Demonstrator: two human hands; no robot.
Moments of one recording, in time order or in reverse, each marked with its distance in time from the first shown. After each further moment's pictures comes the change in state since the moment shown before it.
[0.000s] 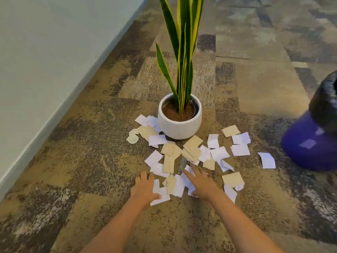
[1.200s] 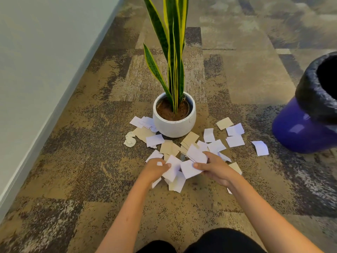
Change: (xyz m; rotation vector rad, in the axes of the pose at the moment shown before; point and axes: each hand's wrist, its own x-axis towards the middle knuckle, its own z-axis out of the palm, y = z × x) left_hand -0.007 0.026 -0.081 -0.901 -0.070 0.051; right_hand -0.035 0.006 -0.062 1.606 0.107 0.157
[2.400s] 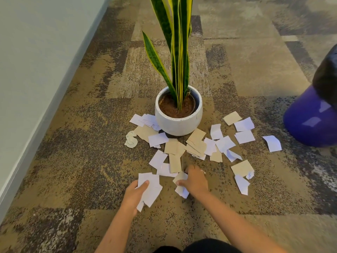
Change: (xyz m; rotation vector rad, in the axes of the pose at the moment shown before) left_hand 0.018 -0.113 -0.028 -0.543 0.137 -0.239; right_hand 0.060 0.066 0.088 -0.970 0.362 0.091
